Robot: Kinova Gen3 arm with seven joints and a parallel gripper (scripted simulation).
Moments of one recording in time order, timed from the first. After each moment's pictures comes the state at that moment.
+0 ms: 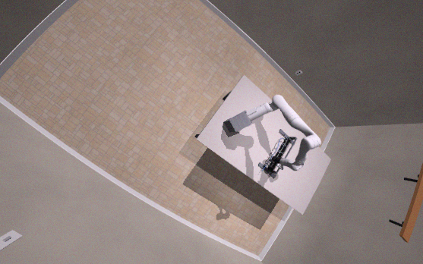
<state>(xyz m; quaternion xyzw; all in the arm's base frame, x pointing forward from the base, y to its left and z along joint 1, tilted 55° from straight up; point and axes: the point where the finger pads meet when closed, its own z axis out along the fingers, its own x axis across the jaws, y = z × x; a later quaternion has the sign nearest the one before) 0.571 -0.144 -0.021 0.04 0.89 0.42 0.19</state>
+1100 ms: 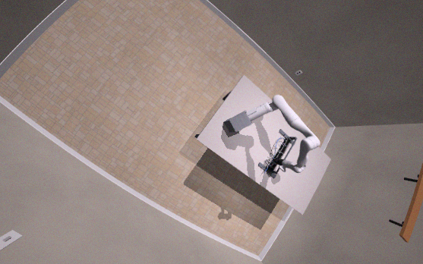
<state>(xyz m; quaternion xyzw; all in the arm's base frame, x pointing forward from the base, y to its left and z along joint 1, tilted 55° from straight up) 0.602 -0.154 -0.010 0.05 0.89 0.42 0.19</state>
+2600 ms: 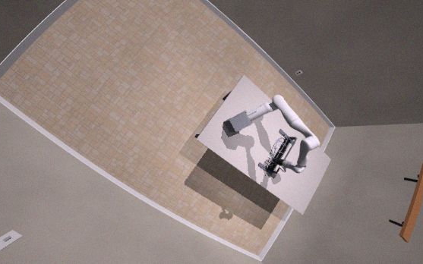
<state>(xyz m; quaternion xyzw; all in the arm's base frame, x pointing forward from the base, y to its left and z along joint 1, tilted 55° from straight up) 0.608 -0.154 -0.009 0.04 0.89 0.42 0.19</state>
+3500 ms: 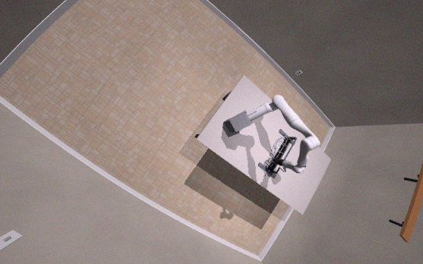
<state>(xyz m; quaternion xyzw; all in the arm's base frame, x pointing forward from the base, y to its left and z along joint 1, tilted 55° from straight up) 0.607 -0.154 -0.009 0.04 0.89 0.42 0.19</state>
